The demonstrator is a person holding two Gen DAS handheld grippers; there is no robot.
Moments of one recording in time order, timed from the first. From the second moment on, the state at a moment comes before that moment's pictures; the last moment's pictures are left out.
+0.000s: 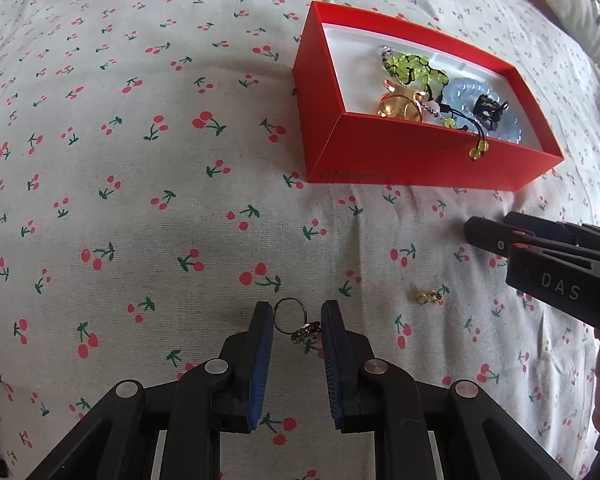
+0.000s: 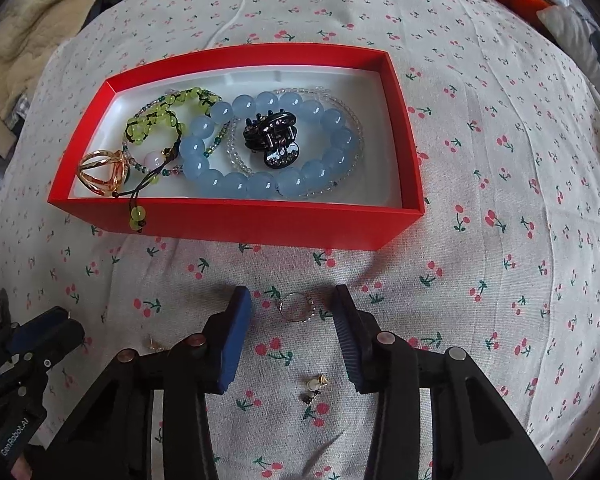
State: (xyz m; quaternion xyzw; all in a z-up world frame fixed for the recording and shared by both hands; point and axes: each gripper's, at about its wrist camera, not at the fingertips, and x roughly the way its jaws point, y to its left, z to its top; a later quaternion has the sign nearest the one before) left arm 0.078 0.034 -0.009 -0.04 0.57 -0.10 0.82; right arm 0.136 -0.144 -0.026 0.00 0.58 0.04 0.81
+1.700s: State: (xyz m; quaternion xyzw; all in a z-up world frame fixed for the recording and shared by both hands) left arm 0.082 0.013 0.046 -0.03 0.43 -0.15 0.89; right arm 0.093 -0.190 0.055 0.10 0.47 0.10 0.87
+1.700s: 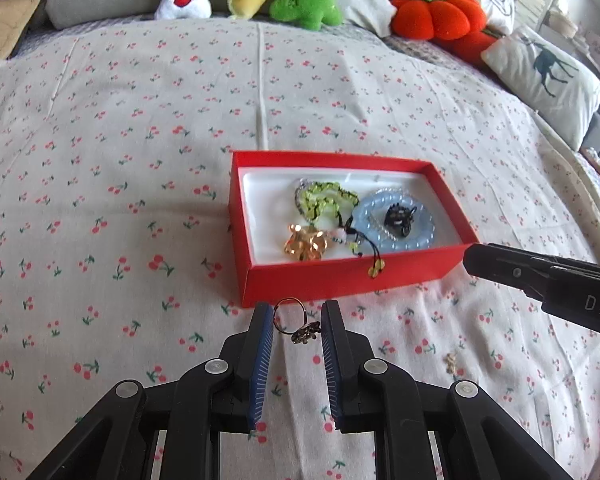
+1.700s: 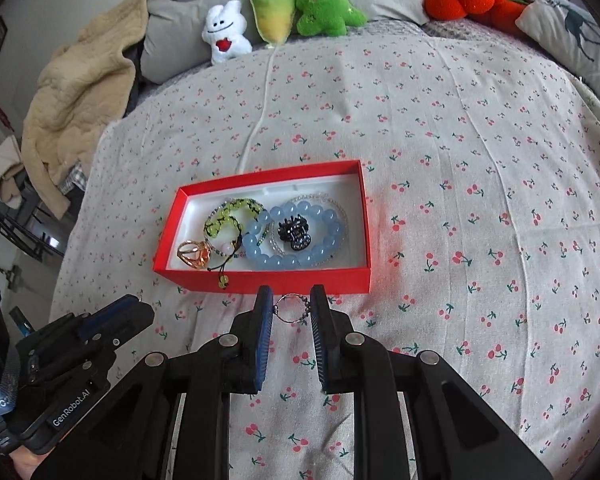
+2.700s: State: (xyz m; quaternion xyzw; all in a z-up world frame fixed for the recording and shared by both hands) left arm 0.141 -0.018 0.034 -0.03 0.39 -0.14 0.91; right arm 0.145 -0.200 0.041 0.11 0.44 0.12 0.88
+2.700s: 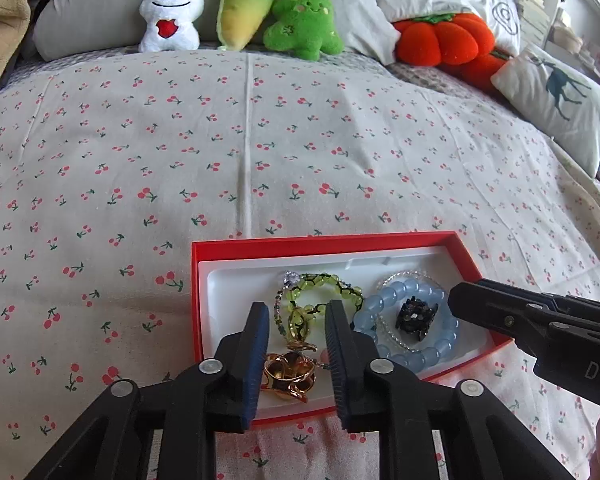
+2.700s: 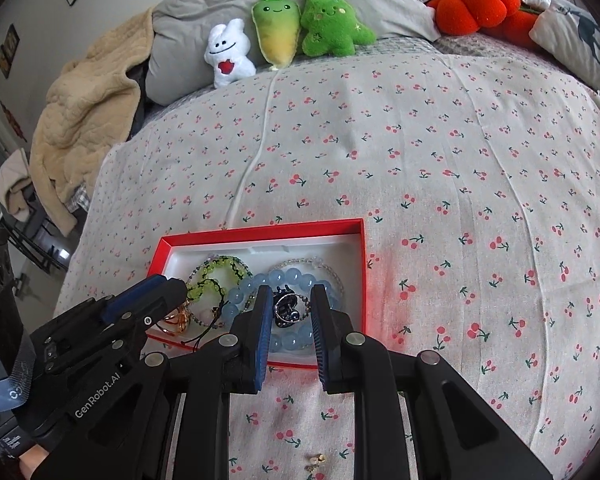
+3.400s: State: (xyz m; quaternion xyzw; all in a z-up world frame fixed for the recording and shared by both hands) left arm 0.083 -0.006 0.058 -0.02 0.44 -0.13 0.89; right arm 0.097 -0.223 0.079 0.13 0.44 0.10 0.88
